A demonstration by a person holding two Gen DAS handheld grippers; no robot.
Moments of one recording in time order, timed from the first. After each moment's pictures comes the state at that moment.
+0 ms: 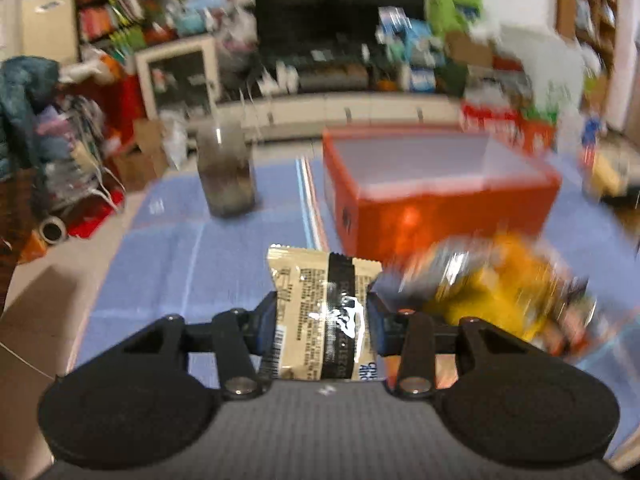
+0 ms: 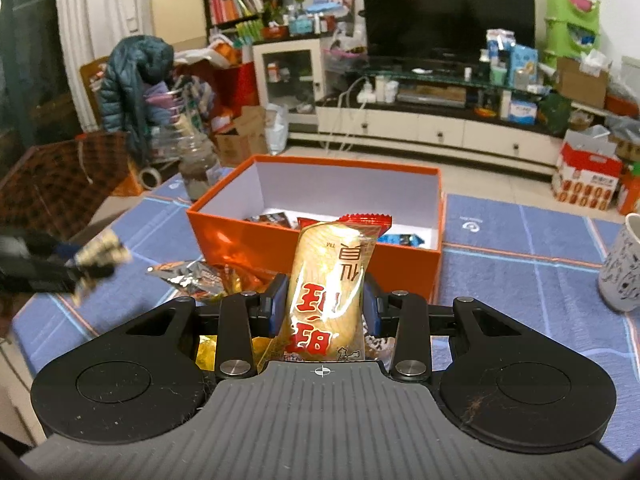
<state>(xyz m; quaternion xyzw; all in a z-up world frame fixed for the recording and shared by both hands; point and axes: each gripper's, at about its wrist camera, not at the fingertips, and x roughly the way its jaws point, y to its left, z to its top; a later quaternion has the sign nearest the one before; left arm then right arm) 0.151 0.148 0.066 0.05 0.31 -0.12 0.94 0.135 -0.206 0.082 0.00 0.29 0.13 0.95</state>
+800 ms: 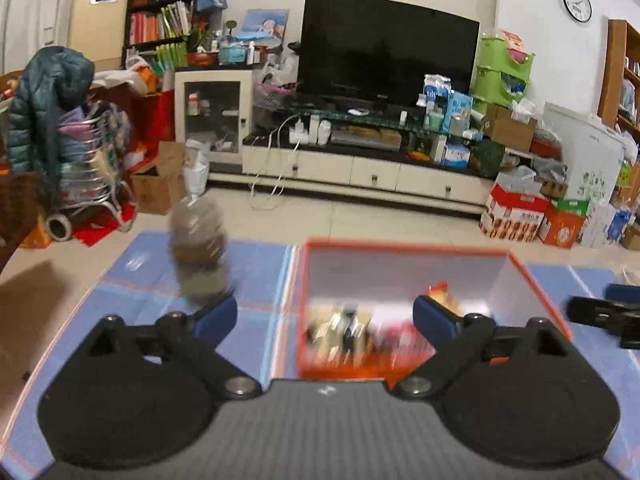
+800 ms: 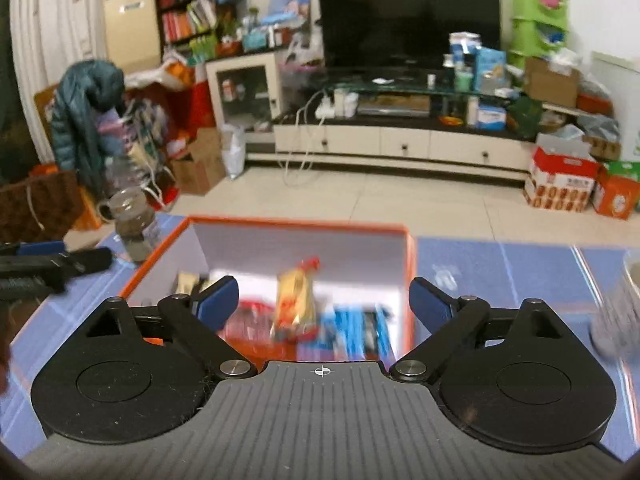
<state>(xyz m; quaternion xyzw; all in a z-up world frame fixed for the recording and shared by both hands) 0.210 0.091 0.094 -0.03 0.27 -0.06 0.96 0.223 -0.221 0.094 0.03 0.28 0.08 0.96</state>
